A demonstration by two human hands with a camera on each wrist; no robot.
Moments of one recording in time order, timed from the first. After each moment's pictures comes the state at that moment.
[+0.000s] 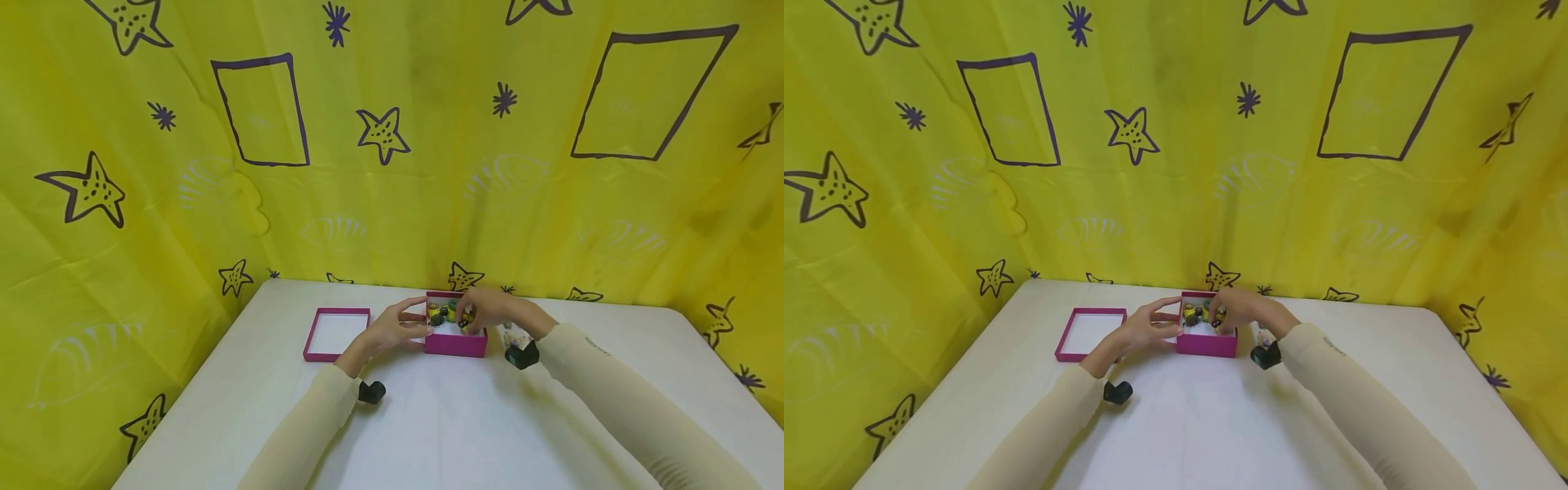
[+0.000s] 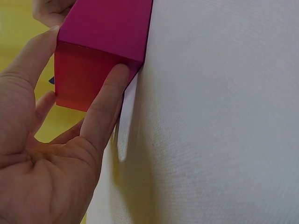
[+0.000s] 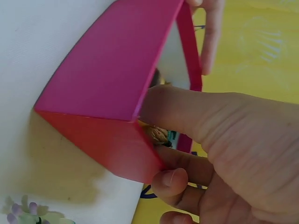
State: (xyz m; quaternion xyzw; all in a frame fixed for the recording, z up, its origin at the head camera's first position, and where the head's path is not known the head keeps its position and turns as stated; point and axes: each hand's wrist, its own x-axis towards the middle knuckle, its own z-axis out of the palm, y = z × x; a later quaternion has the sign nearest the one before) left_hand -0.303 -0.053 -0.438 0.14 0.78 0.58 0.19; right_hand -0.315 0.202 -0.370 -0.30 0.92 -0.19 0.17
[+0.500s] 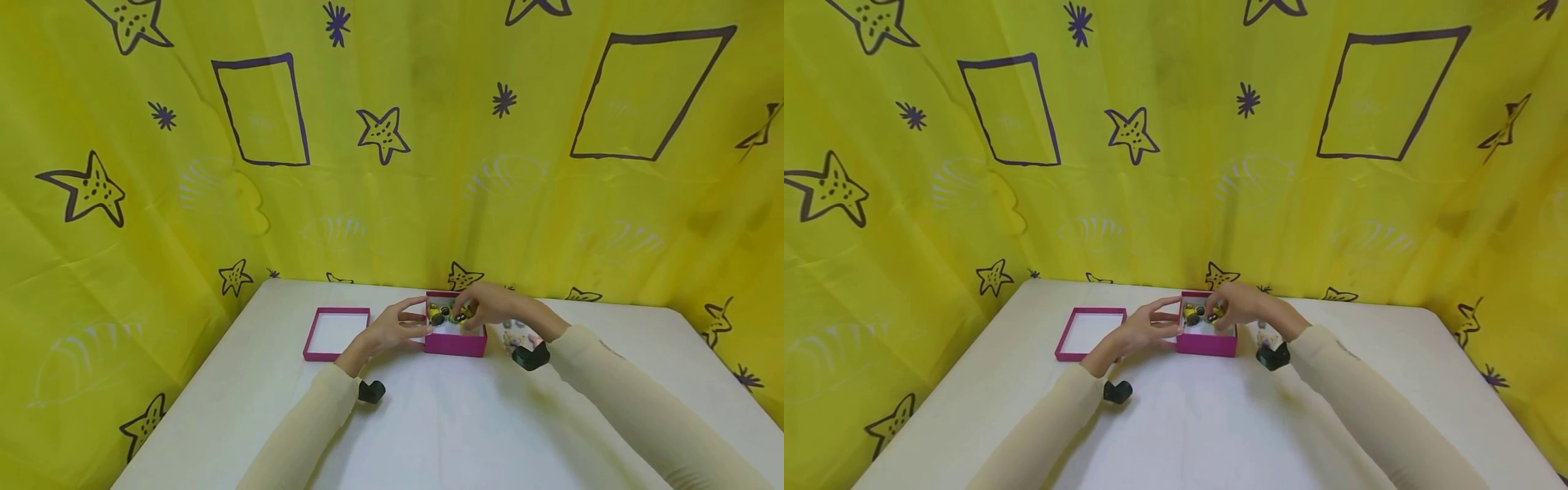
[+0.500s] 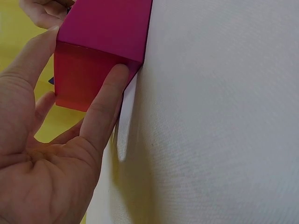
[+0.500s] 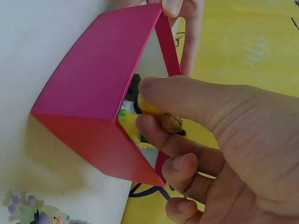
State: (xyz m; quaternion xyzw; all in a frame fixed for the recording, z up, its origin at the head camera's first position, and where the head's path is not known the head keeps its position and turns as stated) left_hand -0.302 -0.053 -0.436 0.14 0.78 0.58 0.19; right_hand -0.307 0.208 -0.357 -0.32 0.90 -0.24 0.16
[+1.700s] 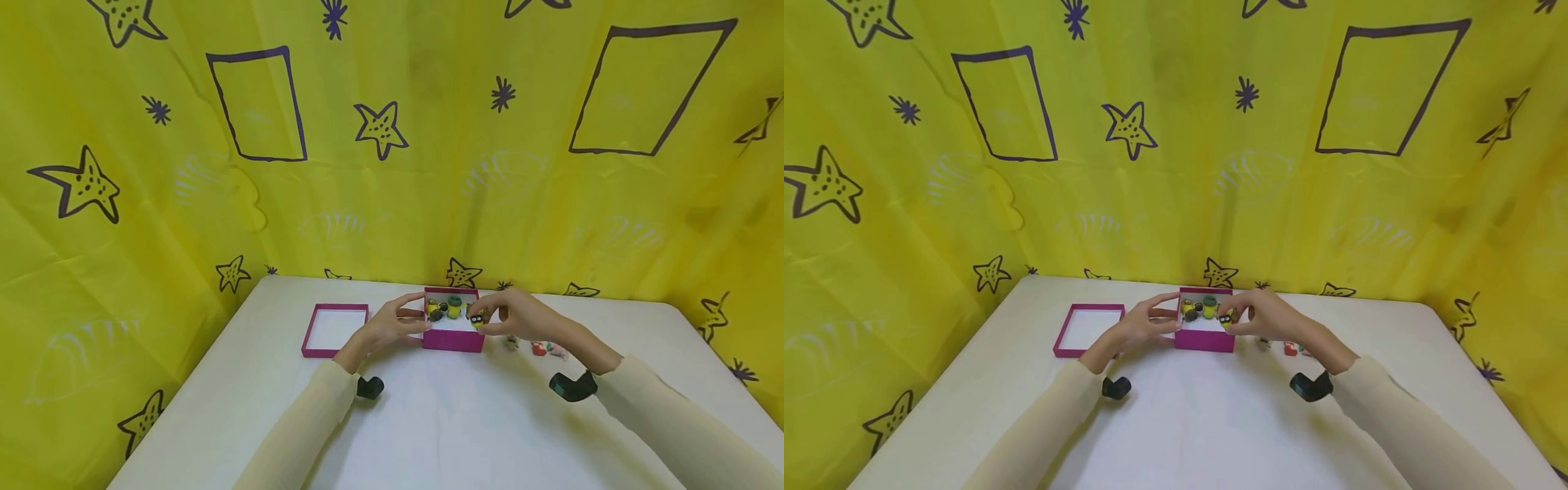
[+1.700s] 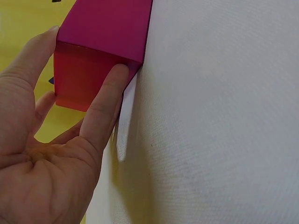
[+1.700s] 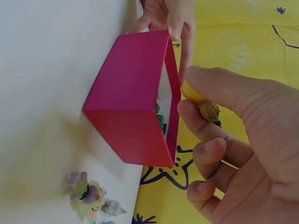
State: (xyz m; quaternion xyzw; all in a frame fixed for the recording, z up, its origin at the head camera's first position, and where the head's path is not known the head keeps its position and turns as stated) left_hand -0.303 -0.052 -0.438 0.12 0.78 0.58 0.19; right_hand -0.259 0.246 -0.359 -0.35 0.89 -0.29 0.04
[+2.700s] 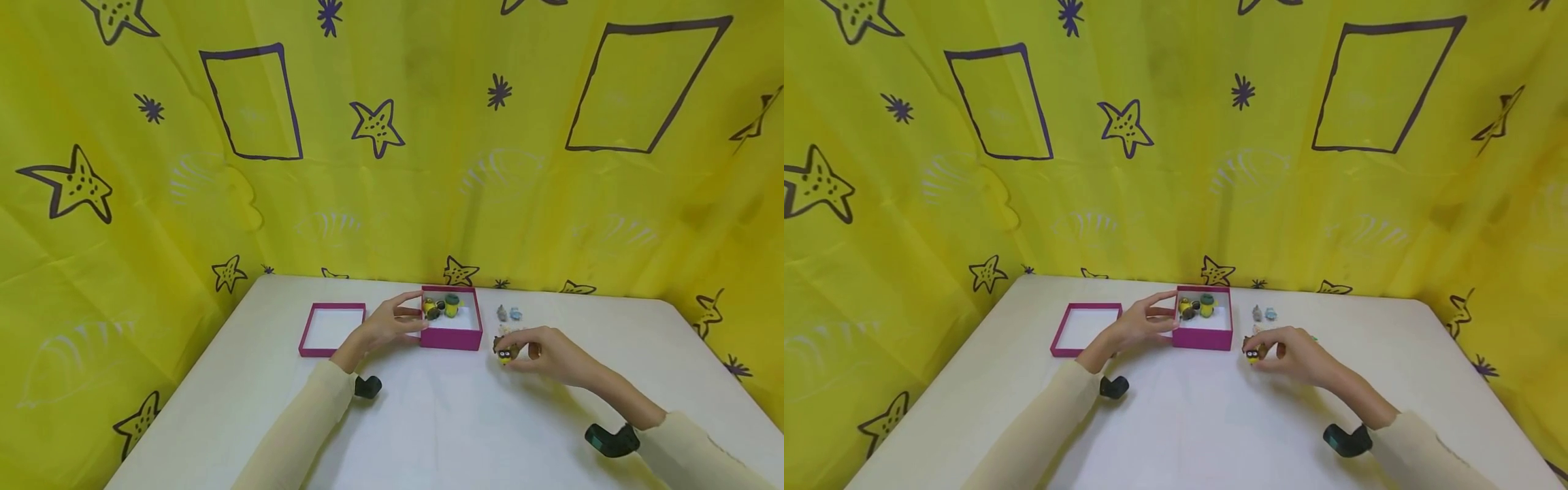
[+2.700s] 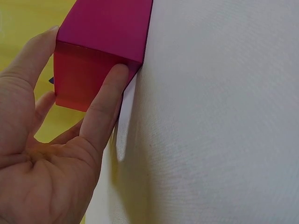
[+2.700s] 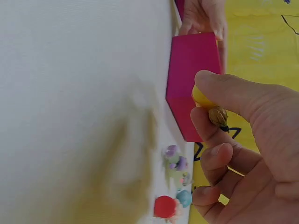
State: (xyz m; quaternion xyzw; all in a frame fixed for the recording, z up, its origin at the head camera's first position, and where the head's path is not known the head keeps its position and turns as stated) left_hand -0.304 -0.052 -0.437 0.13 0.78 0.58 0.20; right_hand -0.209 0.288 -0.404 -0.31 0.89 -0.34 0.00
